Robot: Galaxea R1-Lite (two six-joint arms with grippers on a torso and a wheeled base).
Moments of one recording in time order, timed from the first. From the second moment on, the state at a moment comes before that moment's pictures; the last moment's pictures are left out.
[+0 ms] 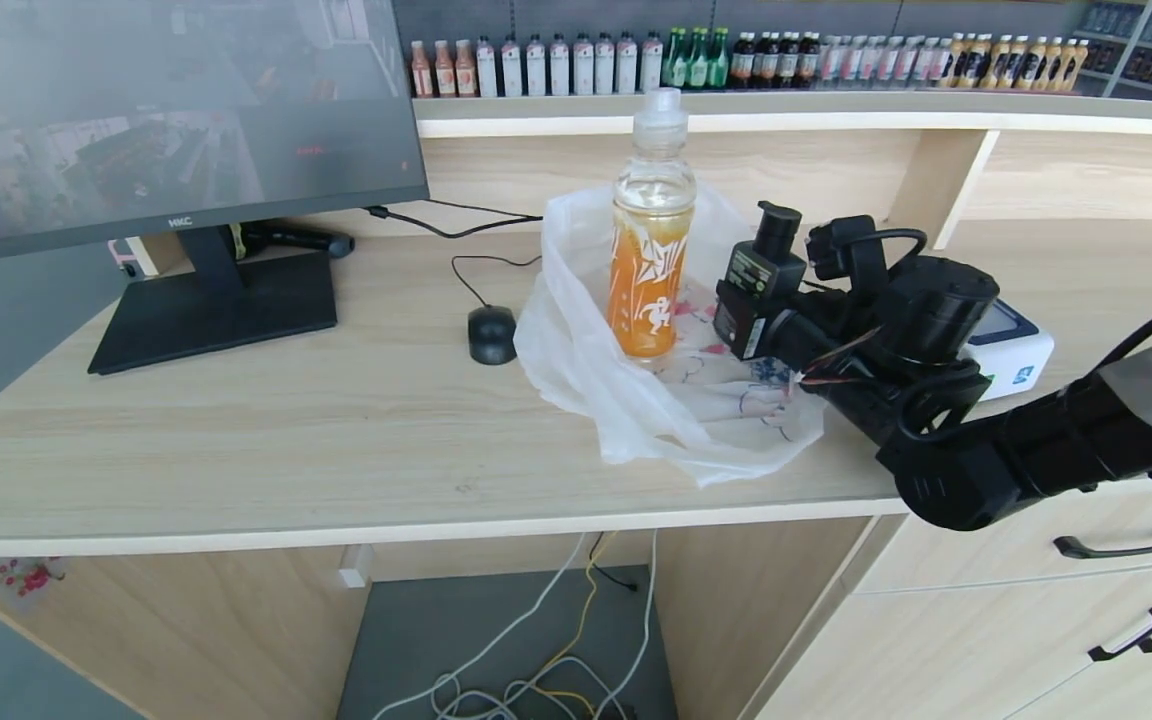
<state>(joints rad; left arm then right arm) 0.00 0.00 0.00 0.00 0.00 0.00 0.37 2.05 -1.09 -1.16 -0.02 -0.03</state>
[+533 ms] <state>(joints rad) 0.00 0.00 0.00 0.00 0.00 0.00 0.37 2.09 -1.09 -1.18 -0.02 -0.02</state>
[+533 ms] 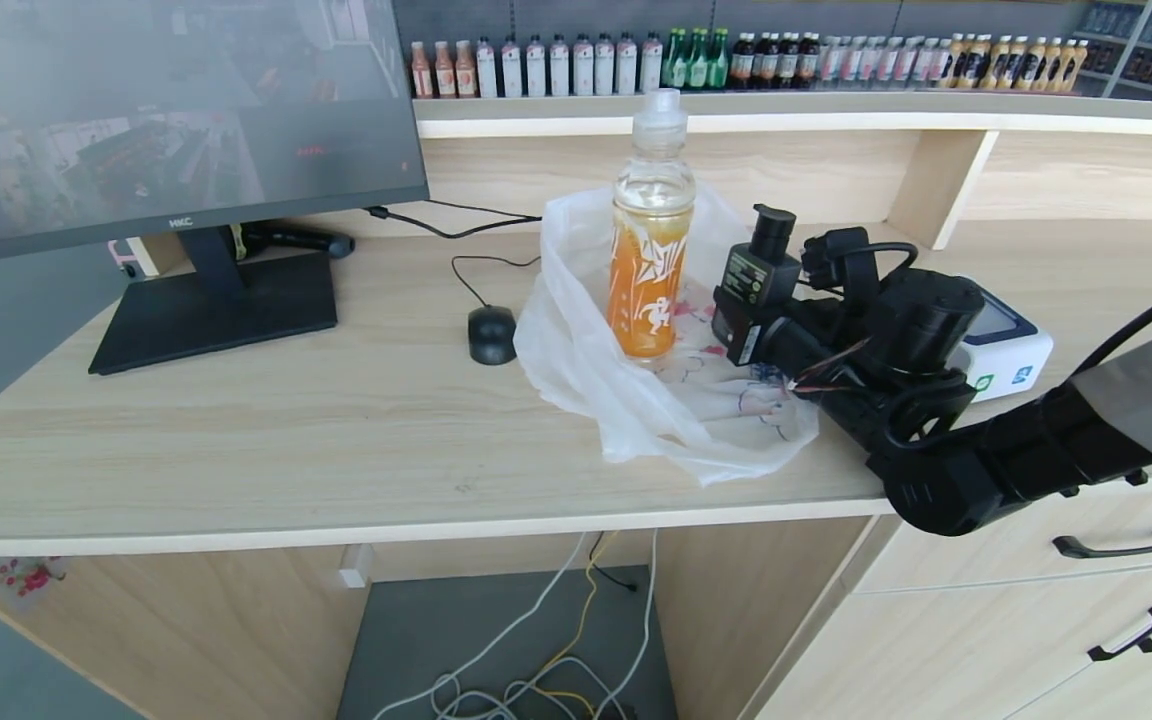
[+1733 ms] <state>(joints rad) 0.00 0.00 0.00 0.00 0.00 0.00 0.35 2.12 -1.12 -1.18 -0.02 -0.03</state>
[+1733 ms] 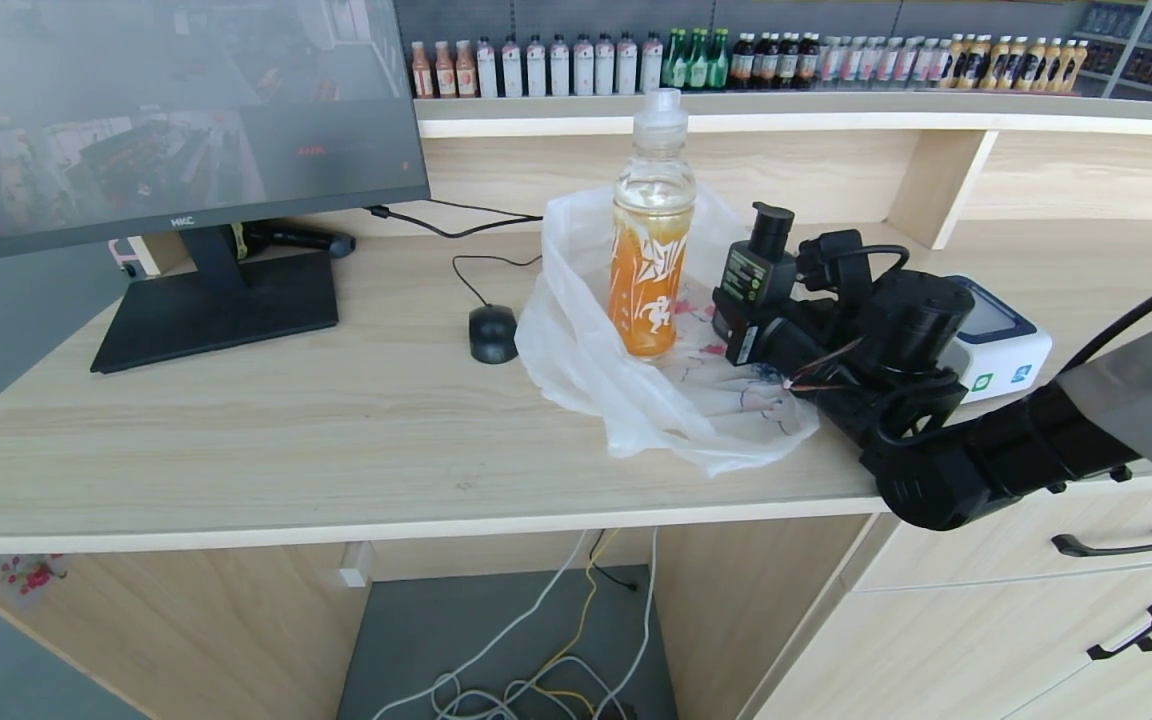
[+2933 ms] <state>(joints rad) 0.00 0.00 0.00 0.00 0.00 0.00 0.36 2.05 -1.12 -1.19 -0.03 -0.04</state>
